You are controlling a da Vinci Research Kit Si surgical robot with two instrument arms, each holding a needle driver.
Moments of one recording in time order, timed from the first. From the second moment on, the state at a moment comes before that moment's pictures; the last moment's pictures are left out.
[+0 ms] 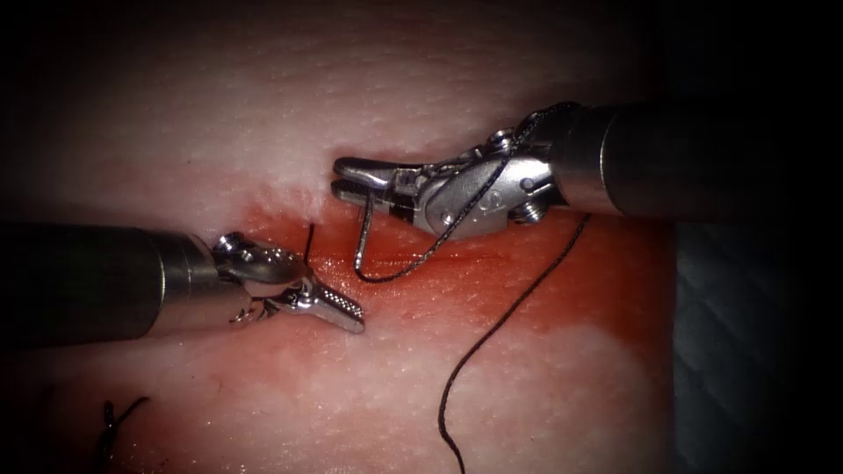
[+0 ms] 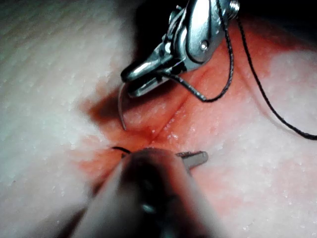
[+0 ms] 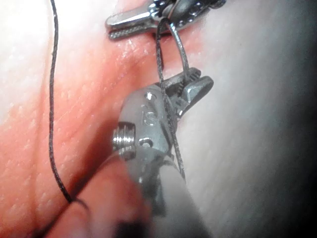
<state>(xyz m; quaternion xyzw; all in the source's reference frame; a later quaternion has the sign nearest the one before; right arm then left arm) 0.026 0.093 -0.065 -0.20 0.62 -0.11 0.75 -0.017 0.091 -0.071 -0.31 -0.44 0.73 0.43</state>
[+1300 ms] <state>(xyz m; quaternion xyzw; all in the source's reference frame) 0.027 0.085 -0.056 -0.11 0.62 0.00 0.78 -0.017 0.092 -0.072 -0.31 -0.44 0.73 0.43</state>
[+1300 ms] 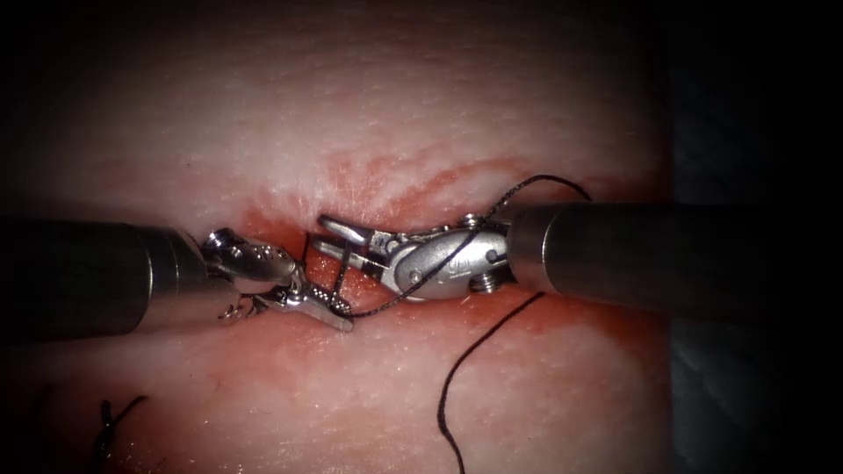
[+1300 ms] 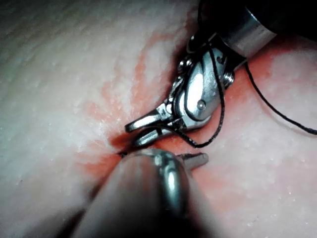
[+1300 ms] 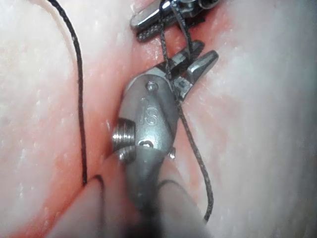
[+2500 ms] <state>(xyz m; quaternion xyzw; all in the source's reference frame) 0.026 0.094 -0.063 -0.12 0.64 0.05 0.76 -0.016 0.090 -0.069 -0.32 -0.29 0.77 0.48</state>
